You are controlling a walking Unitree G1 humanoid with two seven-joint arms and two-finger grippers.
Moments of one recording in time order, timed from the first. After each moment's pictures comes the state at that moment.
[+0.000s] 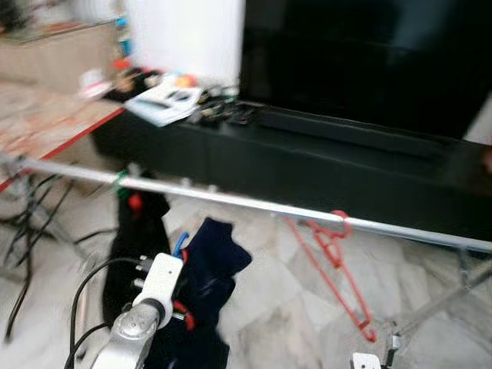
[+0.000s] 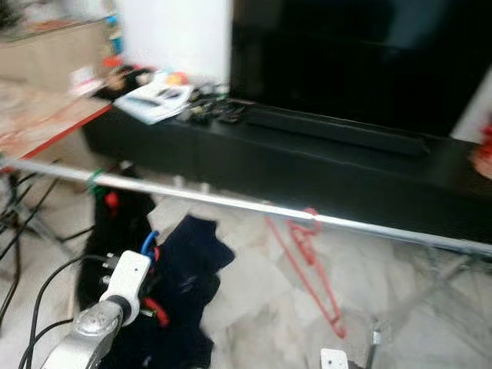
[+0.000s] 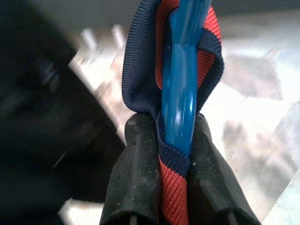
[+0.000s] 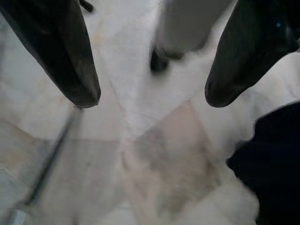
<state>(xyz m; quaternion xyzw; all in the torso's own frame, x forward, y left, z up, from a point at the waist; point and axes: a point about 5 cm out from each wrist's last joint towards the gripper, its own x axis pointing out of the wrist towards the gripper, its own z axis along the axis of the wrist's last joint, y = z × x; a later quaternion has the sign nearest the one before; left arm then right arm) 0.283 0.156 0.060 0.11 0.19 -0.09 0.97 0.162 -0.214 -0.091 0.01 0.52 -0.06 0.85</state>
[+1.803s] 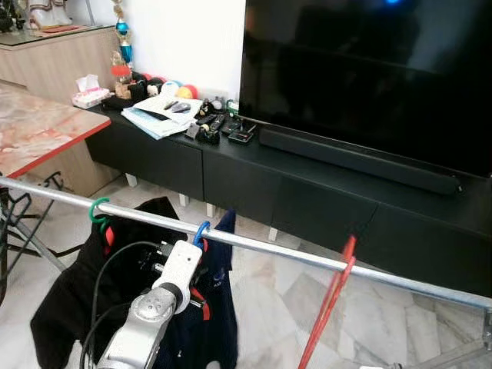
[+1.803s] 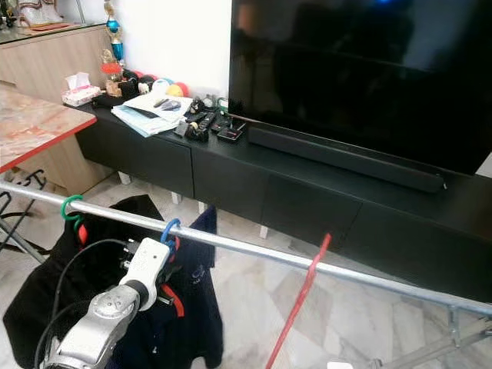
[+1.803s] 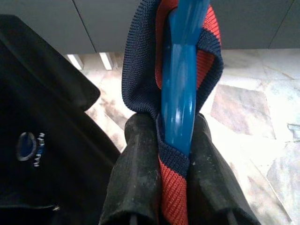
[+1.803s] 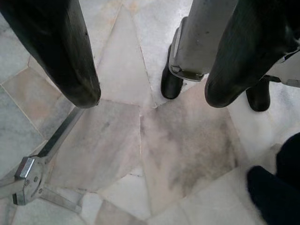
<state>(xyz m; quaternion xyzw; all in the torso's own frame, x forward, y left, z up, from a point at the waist) 0.298 0.140 0.071 0.12 0.19 -0.13 0.97 0.162 -0.218 -0.090 0.00 0.53 -0.04 0.85</state>
